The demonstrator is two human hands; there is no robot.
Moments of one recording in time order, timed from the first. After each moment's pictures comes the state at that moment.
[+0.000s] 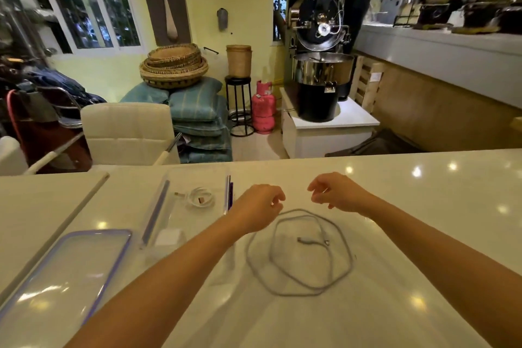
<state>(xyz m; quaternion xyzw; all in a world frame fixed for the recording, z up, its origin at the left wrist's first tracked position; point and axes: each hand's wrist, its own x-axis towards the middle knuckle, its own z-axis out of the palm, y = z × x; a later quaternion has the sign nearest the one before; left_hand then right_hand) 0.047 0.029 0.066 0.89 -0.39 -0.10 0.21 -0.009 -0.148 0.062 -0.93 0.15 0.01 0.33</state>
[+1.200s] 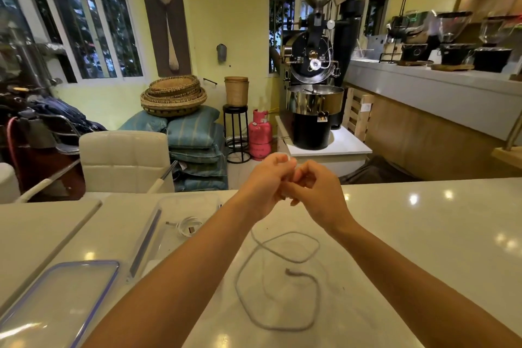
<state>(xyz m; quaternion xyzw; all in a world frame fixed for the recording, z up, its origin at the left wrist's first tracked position) 0.041 -0.011 0.141 0.62 -0.28 -0.27 0.68 -0.029 -0.095 0.125 -0.78 0.00 -0.33 0.53</state>
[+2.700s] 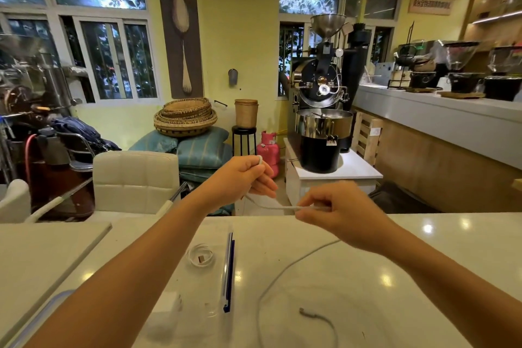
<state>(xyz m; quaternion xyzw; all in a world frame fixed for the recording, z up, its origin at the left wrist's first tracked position) 0.082 0.048 0.197 0.75 -0.40 -0.15 0.51 -0.054 -0.089 0.190 -0.94 -0.05 -0.18 0.29</state>
